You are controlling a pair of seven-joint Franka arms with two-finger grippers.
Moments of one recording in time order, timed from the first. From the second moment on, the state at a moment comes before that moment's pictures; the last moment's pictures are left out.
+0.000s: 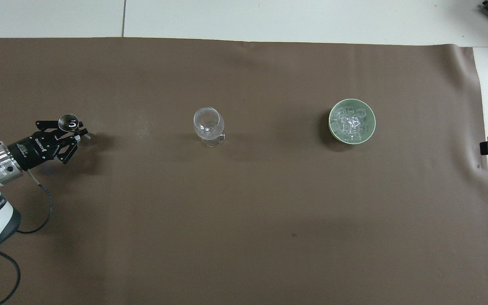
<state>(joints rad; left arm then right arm) 0.37 0.33 -0.08 -2.13 -1.53 2.07 -0.71 -0.02 -0.08 -0.06 -1.54 -0.02 1.50 -0.07</state>
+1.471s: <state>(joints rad) 0.10 0.14 -0.10 -2.11 -1.57 2.19 -0.87 -0.02 -0.08 -0.06 -1.54 -0.02 1.50 -0.07</state>
